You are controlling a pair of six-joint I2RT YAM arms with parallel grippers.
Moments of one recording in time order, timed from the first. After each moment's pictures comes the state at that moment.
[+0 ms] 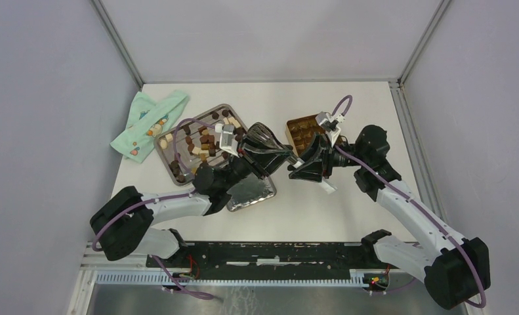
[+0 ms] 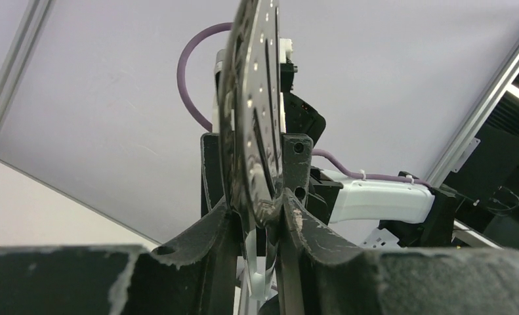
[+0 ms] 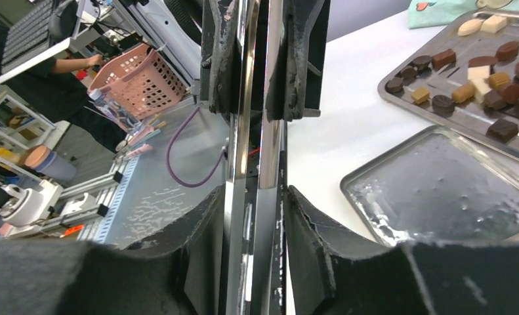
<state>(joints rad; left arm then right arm) -0.89 1.36 0.57 1.44 0.23 -0.79 0.41 1.03 0.71 0.43 -1.21 0.58</state>
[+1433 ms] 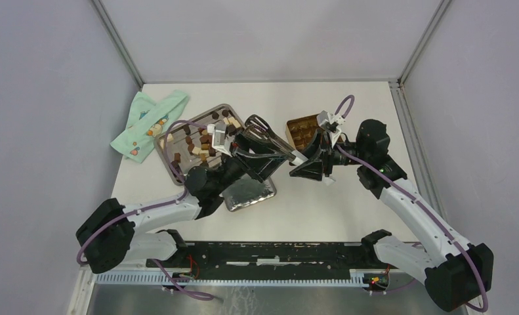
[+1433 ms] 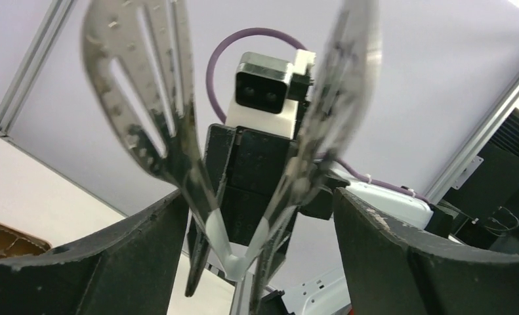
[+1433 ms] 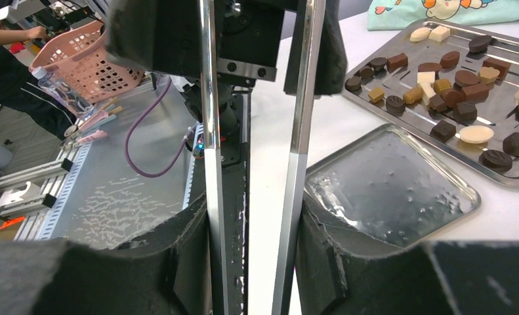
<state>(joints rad) -0.89 1.23 0.55 1.28 0.17 -0.81 0.41 1.01 0.82 0.10 -1.16 0.24</state>
